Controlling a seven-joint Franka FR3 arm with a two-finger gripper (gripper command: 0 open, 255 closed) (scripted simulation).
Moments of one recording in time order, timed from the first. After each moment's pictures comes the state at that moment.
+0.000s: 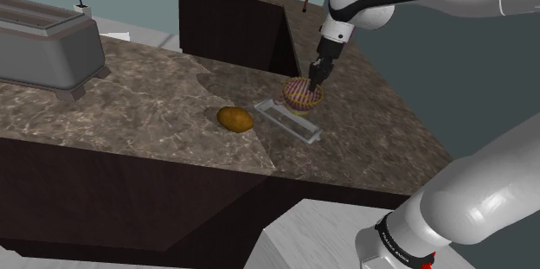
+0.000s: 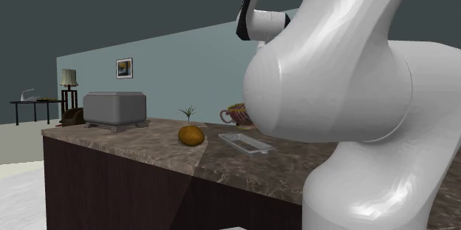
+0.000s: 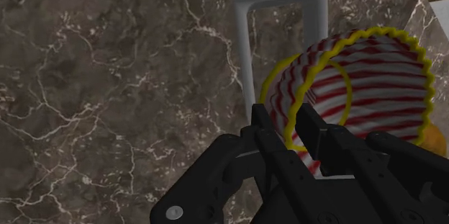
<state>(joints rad) -0.10 -0.12 -0.12 -2.16 0.11 1.90 -0.37</state>
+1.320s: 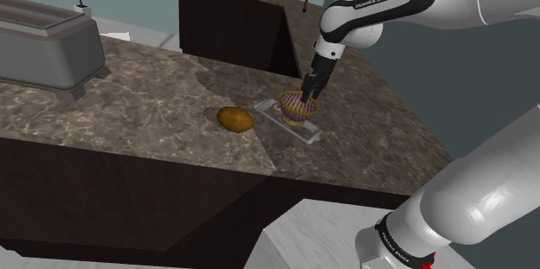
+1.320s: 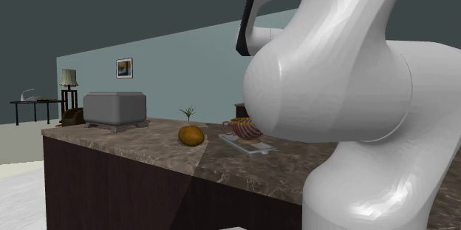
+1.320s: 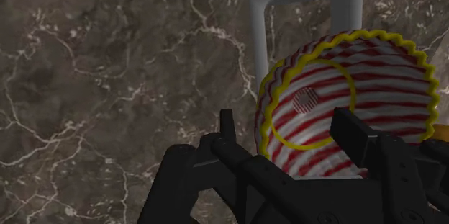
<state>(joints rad) -0.09 -0.07 -0.12 -2.25 0.12 2.04 -0.39</state>
